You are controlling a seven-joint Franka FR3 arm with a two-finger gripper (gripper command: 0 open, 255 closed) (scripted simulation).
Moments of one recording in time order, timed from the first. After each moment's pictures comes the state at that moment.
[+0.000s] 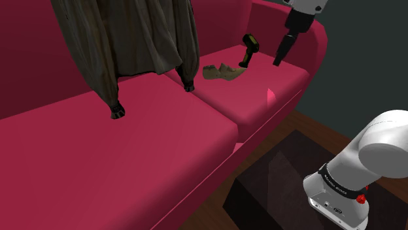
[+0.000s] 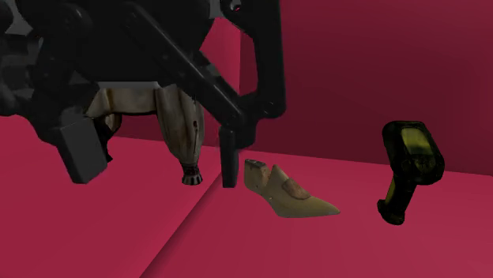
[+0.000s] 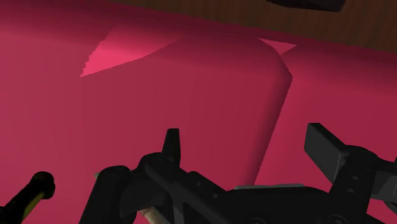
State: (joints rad) arm 0.03 -0.61 -0.03 -2.34 0.00 1.81 -0.32
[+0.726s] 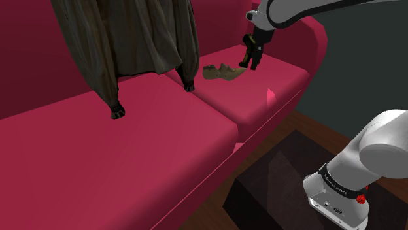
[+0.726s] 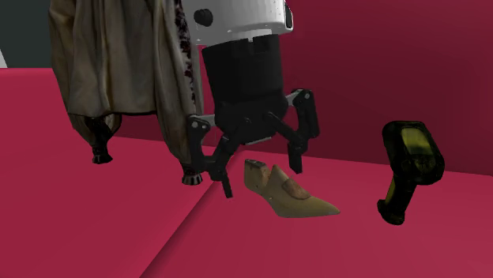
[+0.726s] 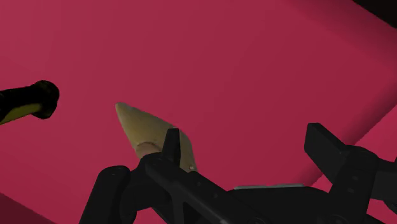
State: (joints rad) arm 0.05 -0.23 -0.05 -2.20 -0.18 2.07 -0.59
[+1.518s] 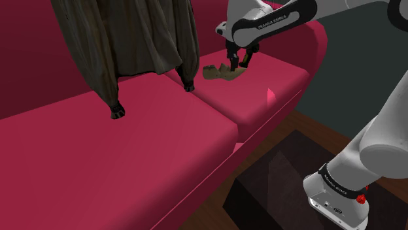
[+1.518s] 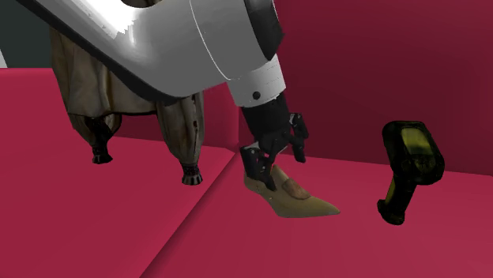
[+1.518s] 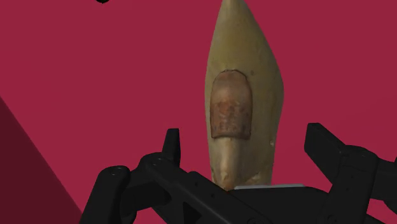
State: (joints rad) arm 0.06 0.19 -0.04 -1.91 -0.39 2.26 -0.80
